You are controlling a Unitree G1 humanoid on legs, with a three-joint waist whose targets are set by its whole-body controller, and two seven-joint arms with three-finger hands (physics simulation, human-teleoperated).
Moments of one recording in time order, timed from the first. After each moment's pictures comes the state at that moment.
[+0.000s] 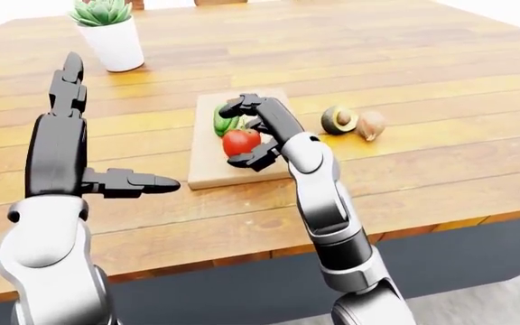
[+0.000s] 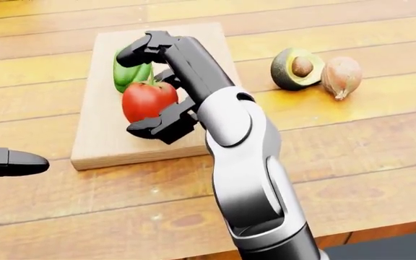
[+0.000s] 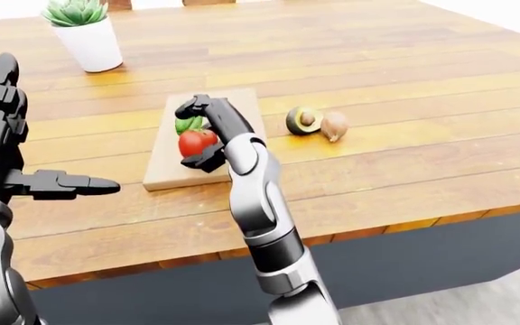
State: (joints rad) left arm -0.39 0.29 0.22 -0.77 0.52 0.88 -0.36; right arm -0.82 0.15 0.14 0.09 -0.64 0.61 0.37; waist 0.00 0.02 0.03
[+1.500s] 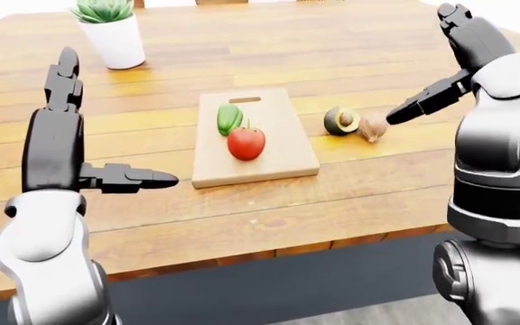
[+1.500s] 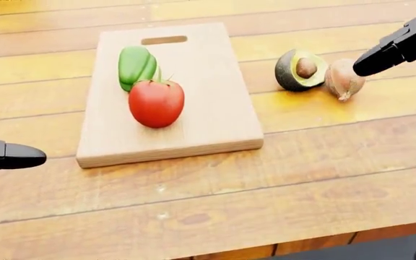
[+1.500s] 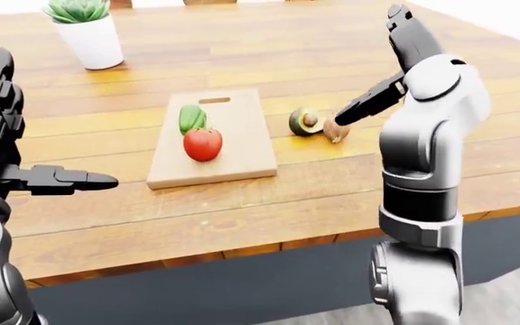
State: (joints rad) left arm -0.41 0.30 0.23 -0.75 0.50 0.88 -0.34; right arm -0.99 -0.48 -0.14 0.04 -0.84 0.79 0.68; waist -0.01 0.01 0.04
